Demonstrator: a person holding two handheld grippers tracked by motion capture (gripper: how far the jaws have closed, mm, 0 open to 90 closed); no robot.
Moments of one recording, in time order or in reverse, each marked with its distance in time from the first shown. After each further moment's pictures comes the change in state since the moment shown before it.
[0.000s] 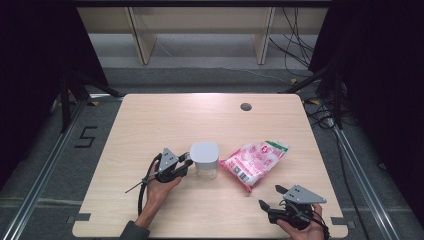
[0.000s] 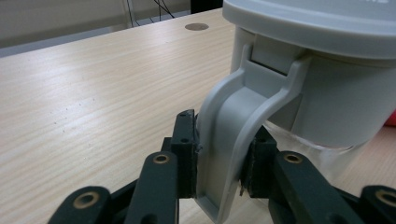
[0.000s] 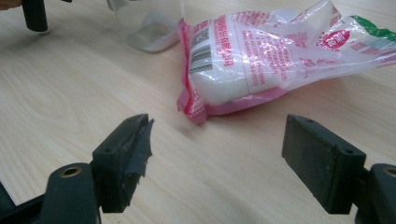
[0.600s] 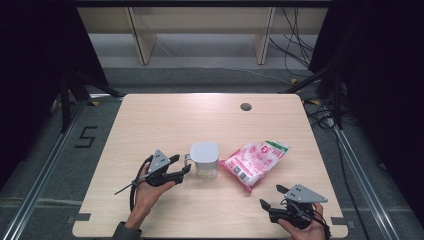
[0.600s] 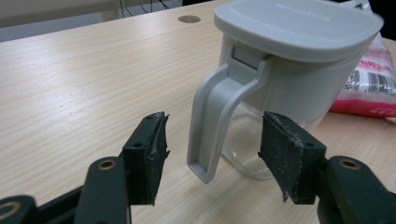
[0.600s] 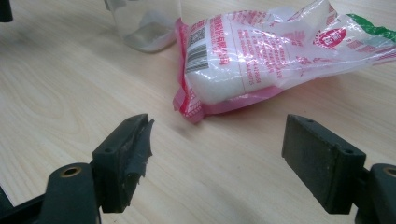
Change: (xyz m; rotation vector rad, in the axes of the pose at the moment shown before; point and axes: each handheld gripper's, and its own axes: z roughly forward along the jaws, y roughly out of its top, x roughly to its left) left arm 0.002 0.010 -0.034 0.042 -0.028 -0.001; right arm -0.001 -0.001 -0.001 0.001 -0.003 0.044
